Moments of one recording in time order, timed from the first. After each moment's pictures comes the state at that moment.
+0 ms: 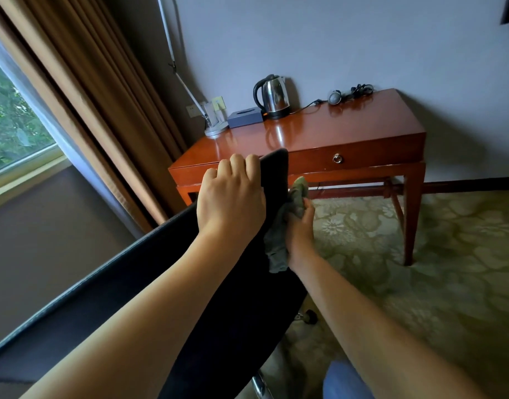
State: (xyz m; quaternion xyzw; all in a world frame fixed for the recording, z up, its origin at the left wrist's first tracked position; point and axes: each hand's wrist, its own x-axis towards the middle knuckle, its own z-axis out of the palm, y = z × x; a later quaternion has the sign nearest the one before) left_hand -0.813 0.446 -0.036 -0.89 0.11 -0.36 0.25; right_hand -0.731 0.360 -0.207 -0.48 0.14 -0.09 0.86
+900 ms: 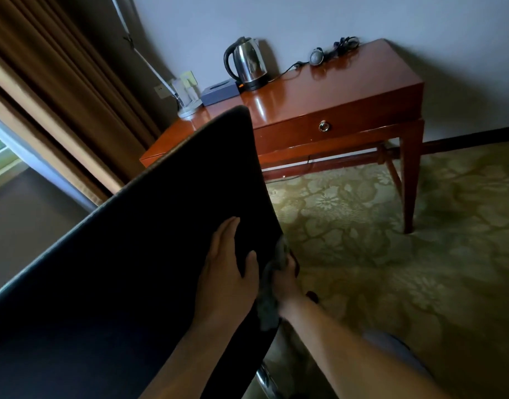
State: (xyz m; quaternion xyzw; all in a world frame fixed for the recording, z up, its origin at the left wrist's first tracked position) left_hand -0.818 0.462 -0.187 -0.96 0.08 -0.15 -0.22; right_hand -0.740 0.388 -0.374 -0.48 0.21 0.10 0.85
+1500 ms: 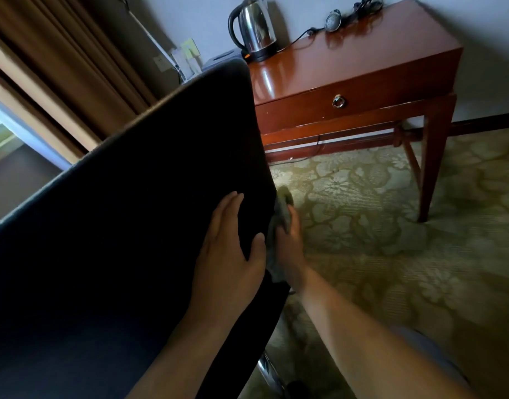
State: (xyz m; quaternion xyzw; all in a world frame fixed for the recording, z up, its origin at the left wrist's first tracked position) left_hand -0.798 0.449 -0.189 -0.95 0.10 -0.16 -0.23; right_hand -0.675 0.374 -0.388 -0.55 0.14 -0.02 0.83
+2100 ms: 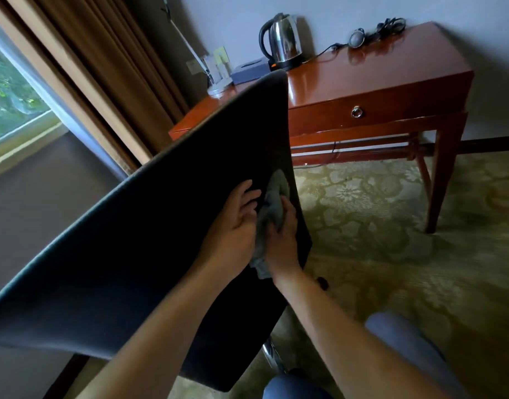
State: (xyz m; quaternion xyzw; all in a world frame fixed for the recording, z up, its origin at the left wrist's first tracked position) left_hand -0.825 0.465 -0.142 -0.85 0.01 -0.05 -0.52; right_hand -0.759 0.410 -0.288 -0.58 0.05 -0.06 0.81
